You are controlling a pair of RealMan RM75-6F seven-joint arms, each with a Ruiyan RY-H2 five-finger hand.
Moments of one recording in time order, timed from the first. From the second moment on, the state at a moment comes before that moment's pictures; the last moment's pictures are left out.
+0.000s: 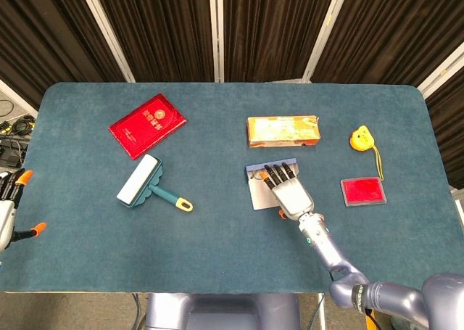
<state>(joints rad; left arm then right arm) -0.14 -1.12 -0.08 -1.54 1.37 1.37 -0.01 0.70 -1.67 0.11 -1.28 -1.24 1.00 -0.52</state>
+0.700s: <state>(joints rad) -0.15 -1.13 -0.08 -1.53 1.35 1.35 0.00 0.71 -1.71 0.12 -1.19 -1.24 0.97 -0.48</state>
